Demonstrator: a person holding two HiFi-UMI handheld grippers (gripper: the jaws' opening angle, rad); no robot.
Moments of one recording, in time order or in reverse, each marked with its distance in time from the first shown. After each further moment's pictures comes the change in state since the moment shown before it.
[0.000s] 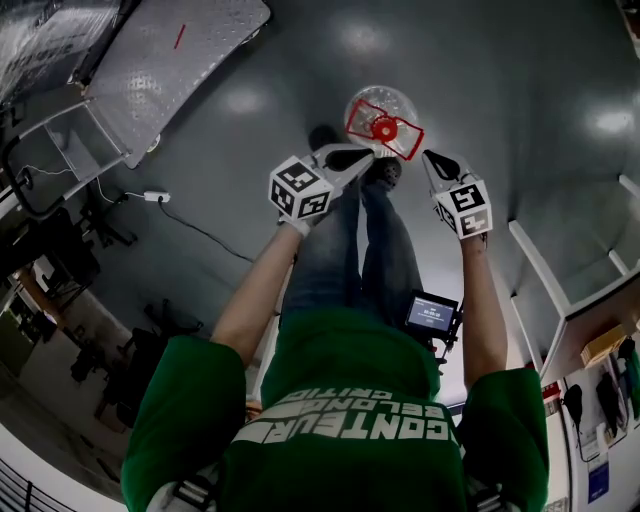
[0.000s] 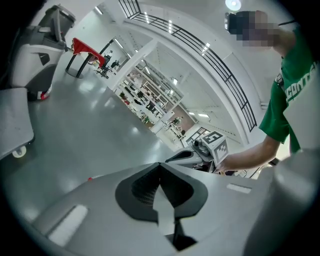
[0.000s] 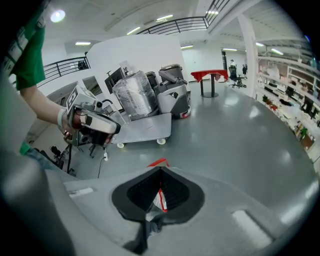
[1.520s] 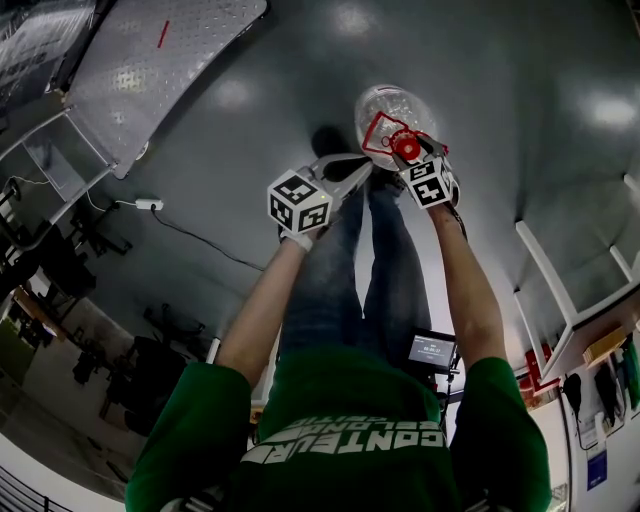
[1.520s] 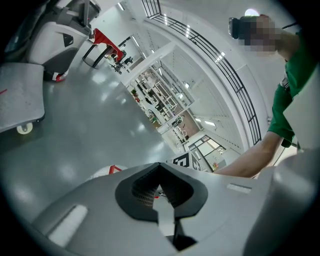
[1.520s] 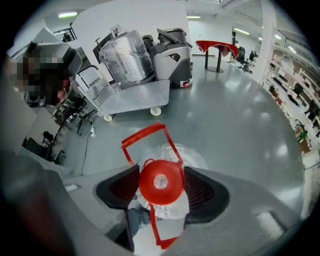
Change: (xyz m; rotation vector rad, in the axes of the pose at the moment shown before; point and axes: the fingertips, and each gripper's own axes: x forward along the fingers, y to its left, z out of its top) left arm -0.010 0.093 -0.039 -0.151 -0.017 0.014; right arm 0.193 -0.001 -0.084 -0.011 0.309 -0.068
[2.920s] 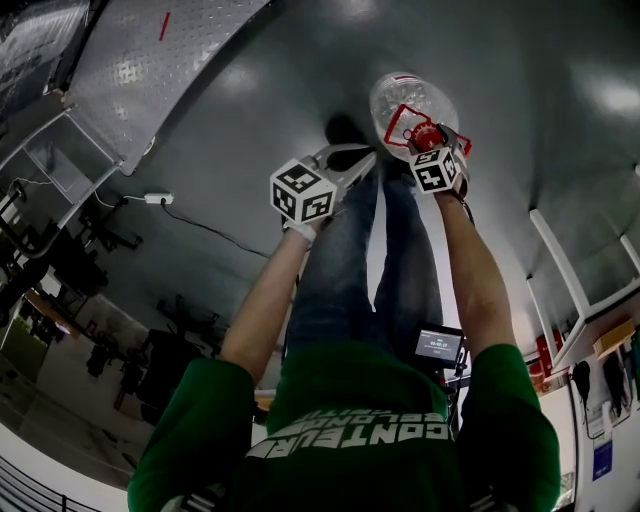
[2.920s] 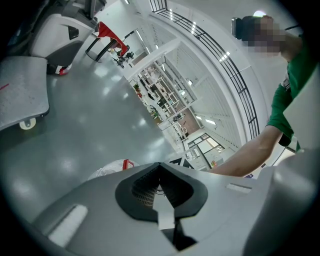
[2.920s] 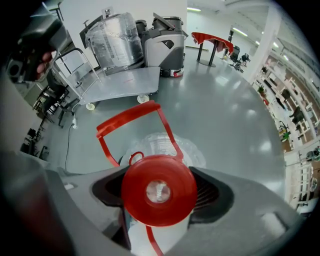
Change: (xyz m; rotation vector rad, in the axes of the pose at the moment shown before) left arm -0.018 0.034 -0.002 -0.039 0.054 -0.006; right arm 0.041 -0.017 -0.022 0.027 0.115 -0.170
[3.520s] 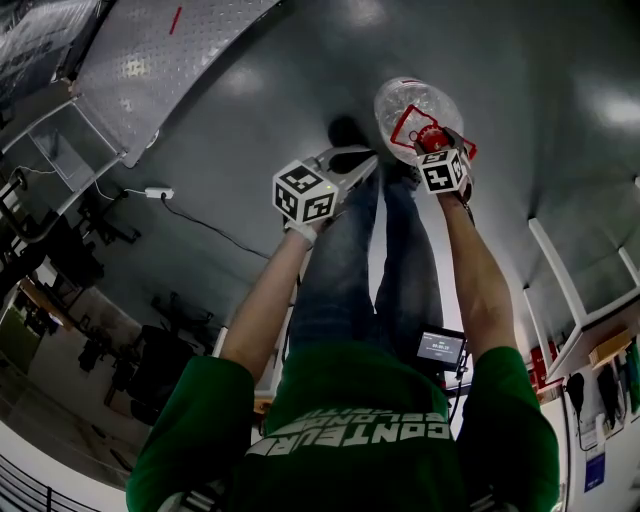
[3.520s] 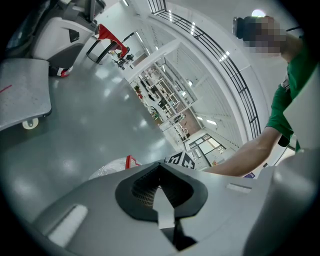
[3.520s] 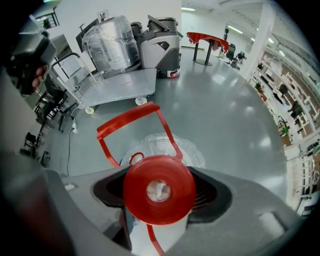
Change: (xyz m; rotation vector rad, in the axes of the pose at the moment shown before) left arm -0.004 -0.012 -0.008 0.005 -0.014 0.015; right arm -0.015 -0.012 -0.002 0.034 -0.007 0.003
